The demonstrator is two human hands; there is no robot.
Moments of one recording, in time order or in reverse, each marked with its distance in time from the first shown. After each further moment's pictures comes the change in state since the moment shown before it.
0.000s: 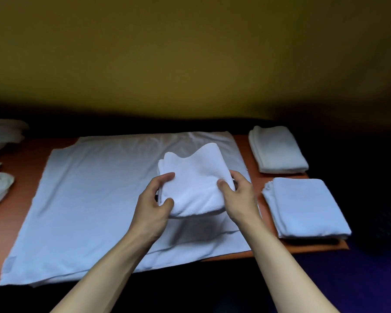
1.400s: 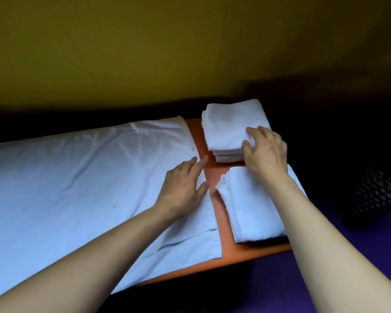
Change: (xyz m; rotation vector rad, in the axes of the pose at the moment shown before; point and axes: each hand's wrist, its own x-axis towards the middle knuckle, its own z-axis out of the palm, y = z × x) left_hand 0.090 -0.023 0.207 0.932 -0.416 0.359; right_hand 0.158 0.081 -0.170 -0.898 0.242 -0.215
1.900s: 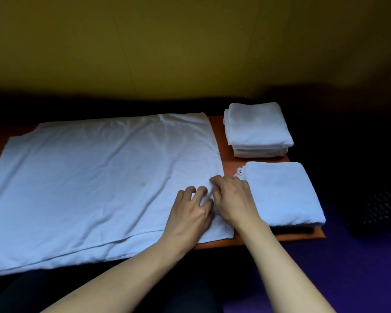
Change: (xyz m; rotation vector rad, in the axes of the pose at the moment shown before) left_hand -0.096 0.002 0.031 0.305 0.248 0.098; right_hand -0.124 -0.072 0.030 0.016 -0.254 -0.312
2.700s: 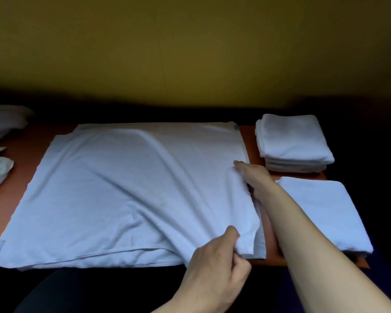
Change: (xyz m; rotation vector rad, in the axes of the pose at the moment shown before) left_hand -0.060 0.022 -0.090 -0.659 -0.129 -0.241; right_hand 0.096 -0.030 -0.010 1.032 -0.222 0.821
